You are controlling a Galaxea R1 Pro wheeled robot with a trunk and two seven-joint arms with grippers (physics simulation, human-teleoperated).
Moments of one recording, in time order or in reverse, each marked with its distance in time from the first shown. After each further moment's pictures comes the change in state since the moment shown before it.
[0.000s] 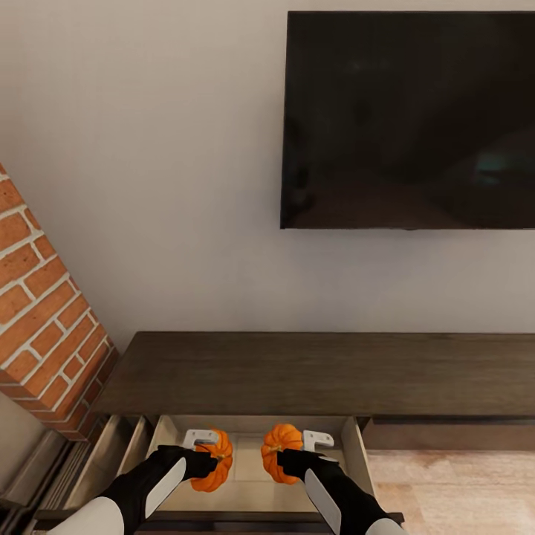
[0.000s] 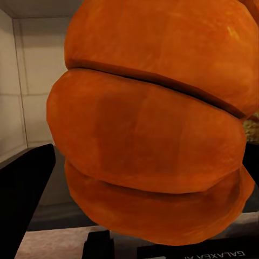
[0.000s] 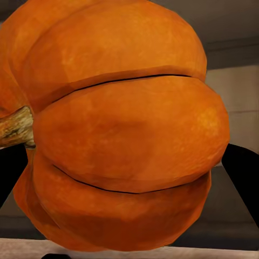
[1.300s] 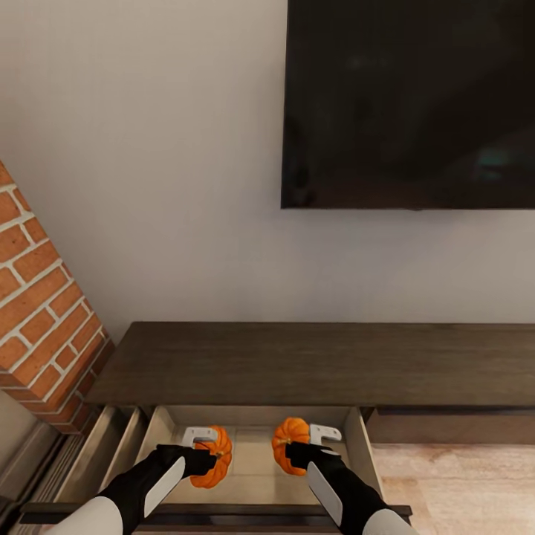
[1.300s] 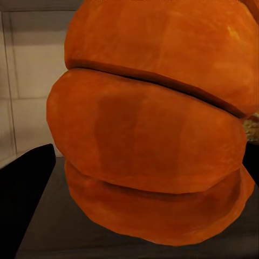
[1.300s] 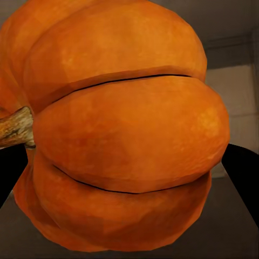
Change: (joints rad) left arm 0.000 0.005 0.002 -0.007 0.000 -0.018 0.004; right arm -0.028 -0.008 -0.003 0.018 -0.004 -0.024 -0.085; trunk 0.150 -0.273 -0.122
